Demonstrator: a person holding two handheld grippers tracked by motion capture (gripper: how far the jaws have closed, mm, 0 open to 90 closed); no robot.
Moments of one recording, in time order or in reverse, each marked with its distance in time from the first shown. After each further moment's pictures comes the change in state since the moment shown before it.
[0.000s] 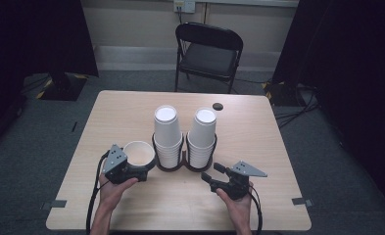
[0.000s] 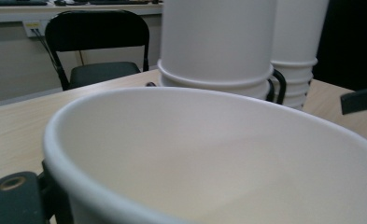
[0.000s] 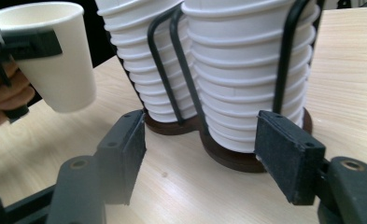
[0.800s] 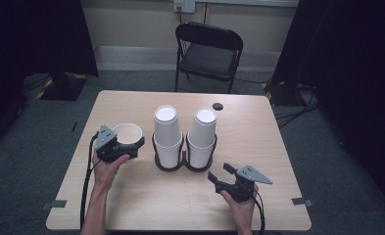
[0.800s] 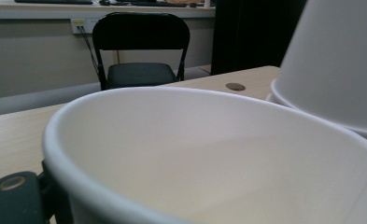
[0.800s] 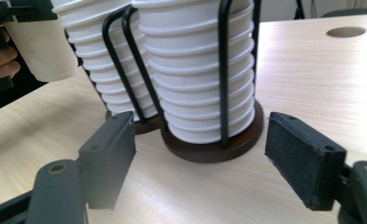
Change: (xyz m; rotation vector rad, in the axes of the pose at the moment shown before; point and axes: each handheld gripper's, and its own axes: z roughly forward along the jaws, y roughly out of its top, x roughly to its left) left arm 0.056 0.011 0.023 0.004 0.124 -0.055; right arm -0.015 -0.018 -0.007 -0.072 -0.115 -0.011
